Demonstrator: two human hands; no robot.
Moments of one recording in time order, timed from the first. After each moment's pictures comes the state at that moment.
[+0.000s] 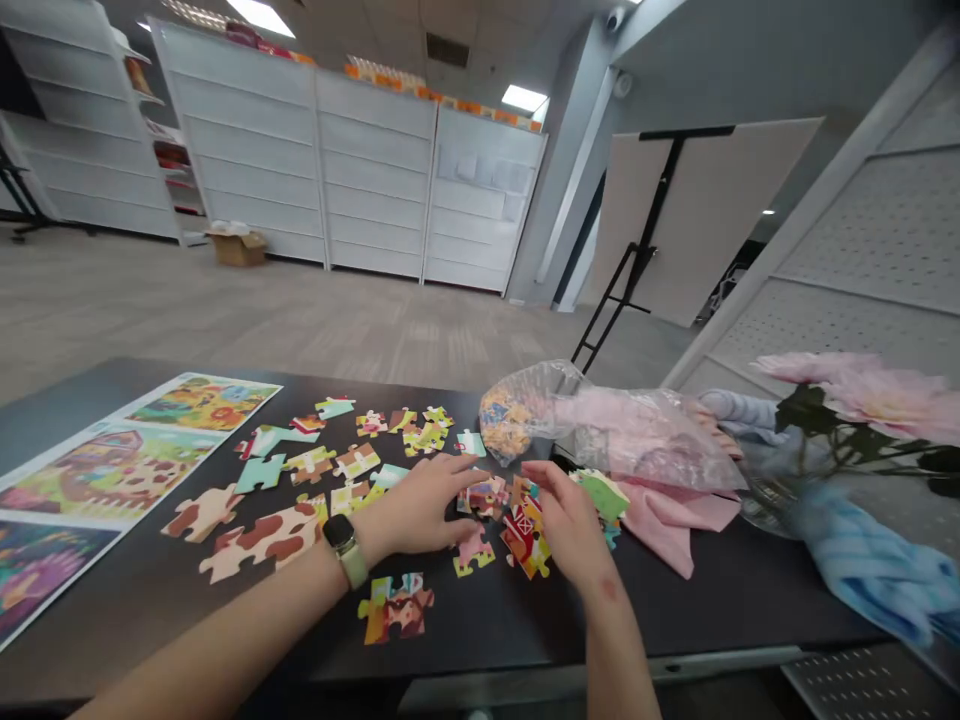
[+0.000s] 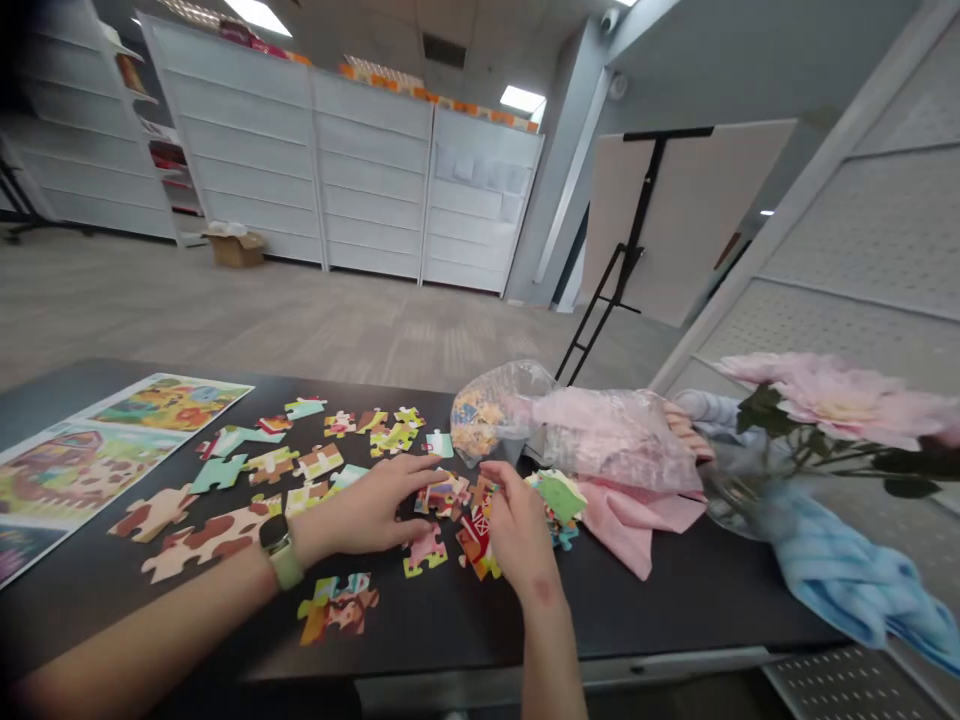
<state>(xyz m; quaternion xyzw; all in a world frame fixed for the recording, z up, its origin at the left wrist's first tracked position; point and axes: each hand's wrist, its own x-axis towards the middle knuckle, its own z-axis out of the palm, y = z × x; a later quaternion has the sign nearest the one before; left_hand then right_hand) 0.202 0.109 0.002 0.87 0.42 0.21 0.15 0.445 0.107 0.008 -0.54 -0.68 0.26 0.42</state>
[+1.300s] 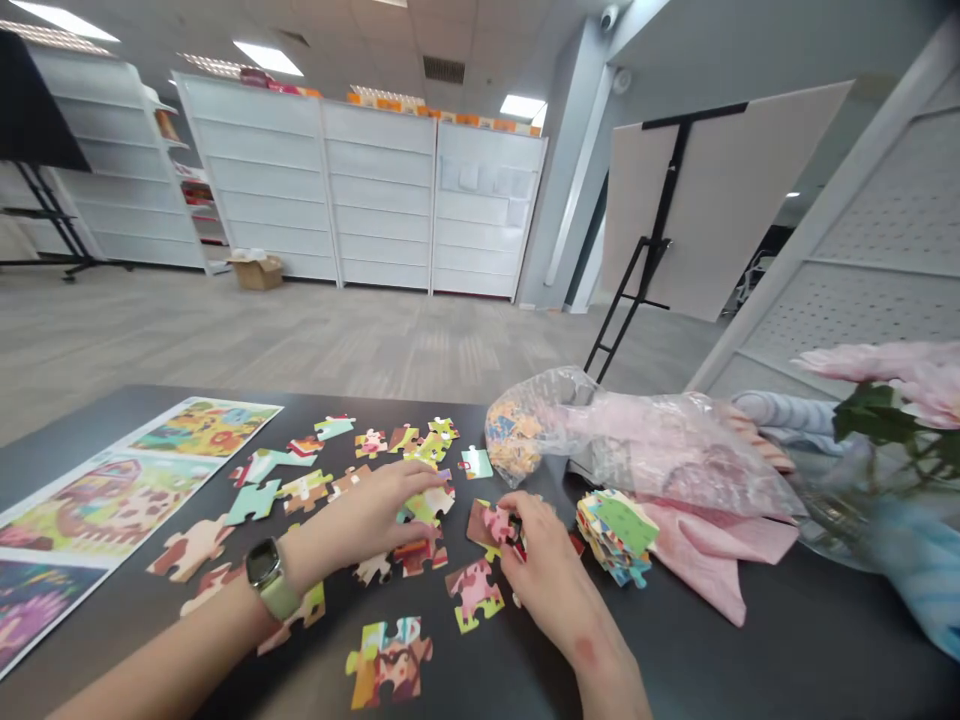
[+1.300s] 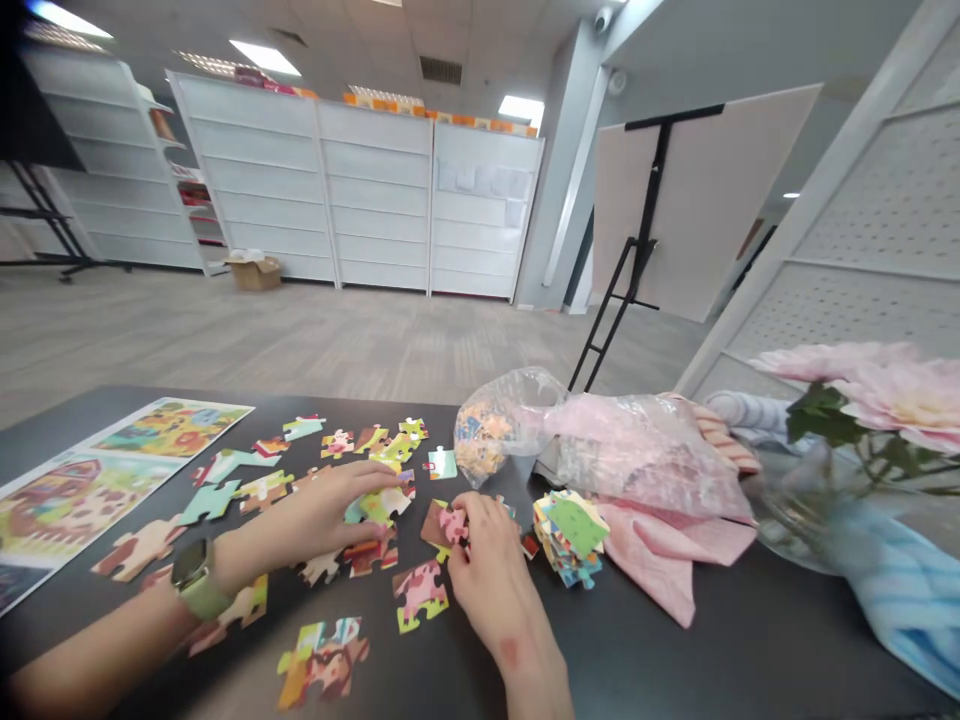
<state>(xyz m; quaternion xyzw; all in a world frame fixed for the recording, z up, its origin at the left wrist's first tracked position) 0.148 0.122 -0.002 0.85 0.45 0.22 0.16 0.415 0.102 -0.009 -0.53 -0.78 0.18 0.29</state>
